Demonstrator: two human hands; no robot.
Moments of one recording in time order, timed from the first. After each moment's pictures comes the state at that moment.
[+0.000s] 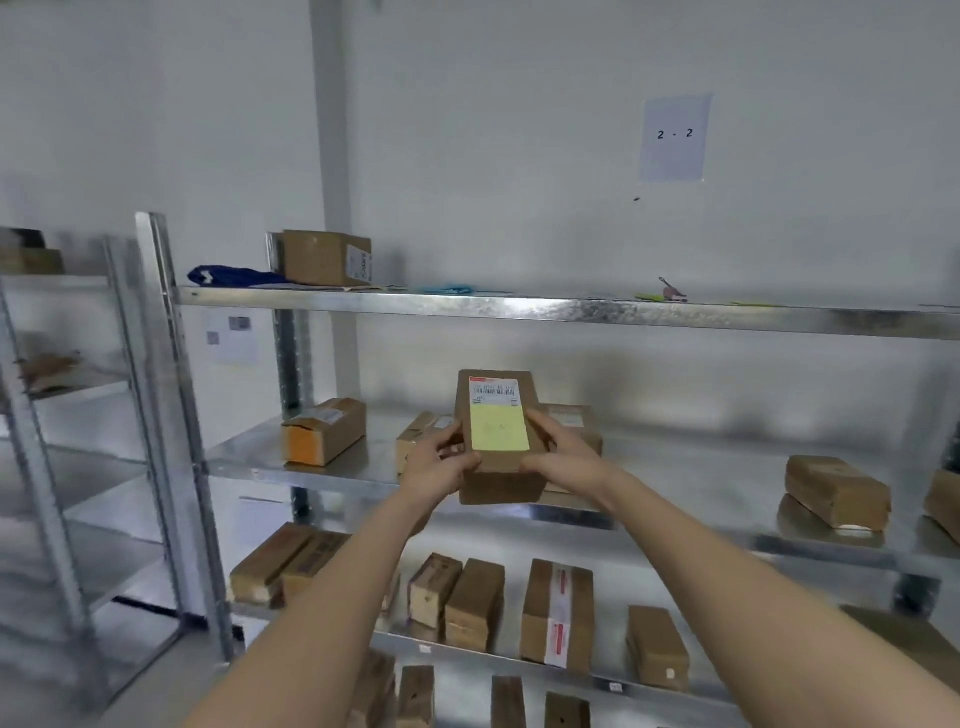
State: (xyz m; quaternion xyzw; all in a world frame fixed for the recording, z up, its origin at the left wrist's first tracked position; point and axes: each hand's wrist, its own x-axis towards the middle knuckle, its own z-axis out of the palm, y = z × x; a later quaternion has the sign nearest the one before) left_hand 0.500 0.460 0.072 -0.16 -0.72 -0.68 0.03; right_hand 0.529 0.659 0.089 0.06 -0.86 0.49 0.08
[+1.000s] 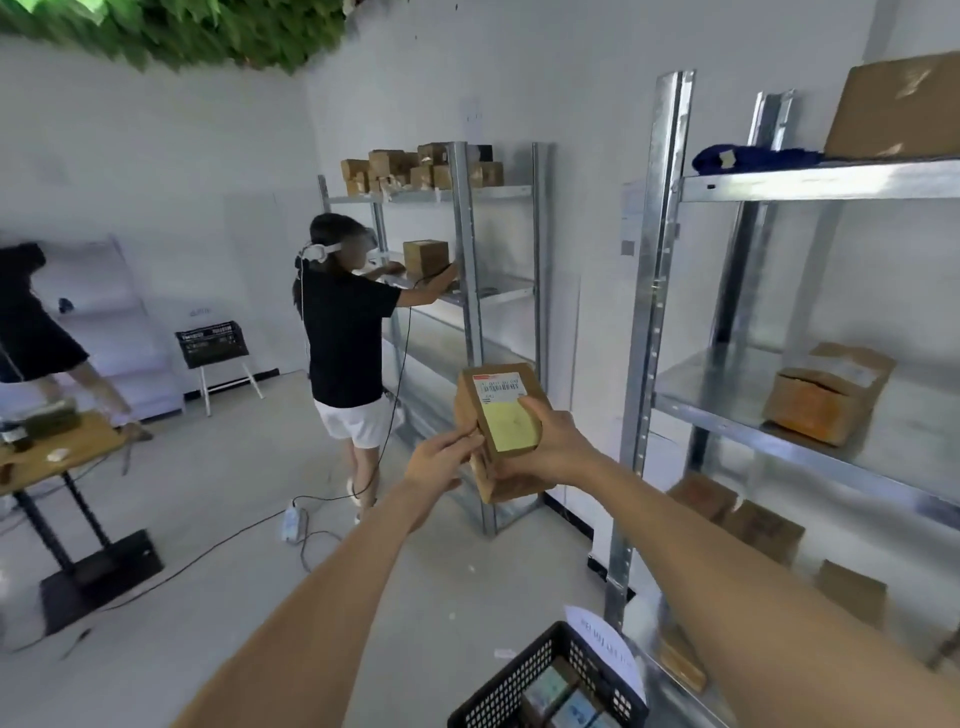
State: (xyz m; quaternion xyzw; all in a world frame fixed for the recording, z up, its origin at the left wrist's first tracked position) left_hand 0.465 -0.172 -0.015 0.21 -0.73 -0.63 0.16; right_hand 0.325 -0.031 -0.035 0.32 -0.85 0.41 -0.12
